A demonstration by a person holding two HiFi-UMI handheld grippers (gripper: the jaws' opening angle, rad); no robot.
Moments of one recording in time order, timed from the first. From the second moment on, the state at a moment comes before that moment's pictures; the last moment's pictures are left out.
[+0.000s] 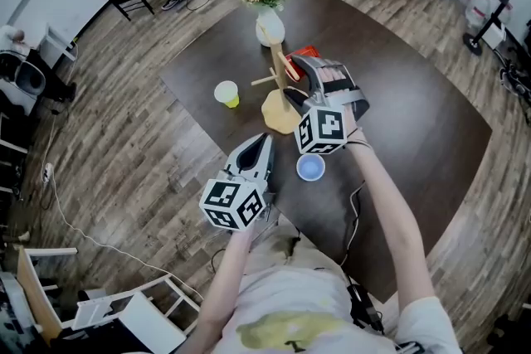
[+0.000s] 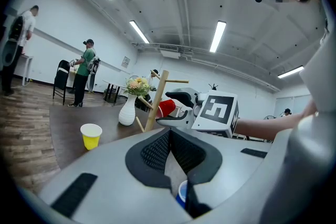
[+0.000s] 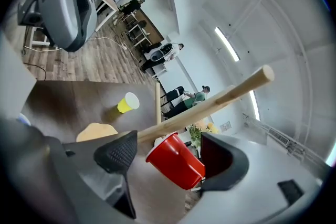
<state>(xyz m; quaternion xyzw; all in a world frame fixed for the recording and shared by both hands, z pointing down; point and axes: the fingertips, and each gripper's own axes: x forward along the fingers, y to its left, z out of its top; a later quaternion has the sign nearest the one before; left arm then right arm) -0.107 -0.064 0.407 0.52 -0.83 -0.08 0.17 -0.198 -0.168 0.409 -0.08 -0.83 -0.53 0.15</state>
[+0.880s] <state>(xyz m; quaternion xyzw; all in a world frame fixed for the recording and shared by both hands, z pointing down) -0.083 -0.045 0.406 0.51 -0.84 -0.08 0.17 -0.111 -0.168 0.420 -0.04 -0.93 -0.34 0.16</state>
